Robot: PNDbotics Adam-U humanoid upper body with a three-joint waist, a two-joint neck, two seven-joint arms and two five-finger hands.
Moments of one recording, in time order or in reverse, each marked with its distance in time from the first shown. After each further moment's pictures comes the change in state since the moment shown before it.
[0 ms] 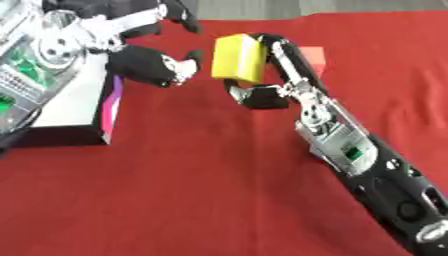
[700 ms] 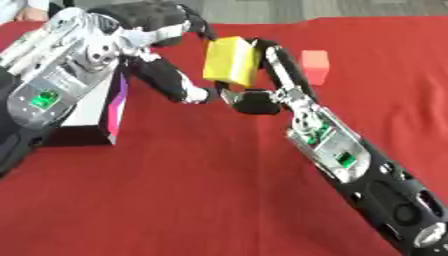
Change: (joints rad) left arm -0.034 -0.047 -0.040 0.074 -0.197 -0.041 -0.046; right arm -0.011 0.015 0.052 0.004 -0.070 0.002 -0.026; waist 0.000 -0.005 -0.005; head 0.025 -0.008
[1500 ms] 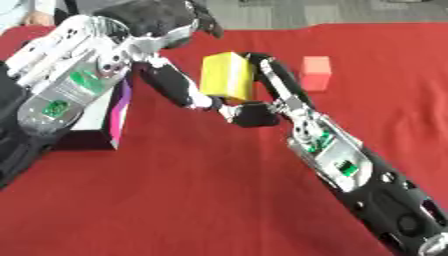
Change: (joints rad) left arm 0.000 -0.012 -0.007 -0.047 -0.051 0.022 0.056; right arm 0.000 0.000 0.016 -0.009 0.006 0.015 0.073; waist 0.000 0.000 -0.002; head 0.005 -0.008
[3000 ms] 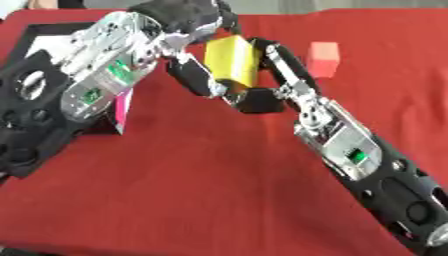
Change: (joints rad) left arm -0.007 -0.046 -0.049 0.083 -0.014 -0.020 0.054; right arm -0.010 0.001 0.014 -0.023 -0.063 0.031 0.002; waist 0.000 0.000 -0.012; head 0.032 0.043
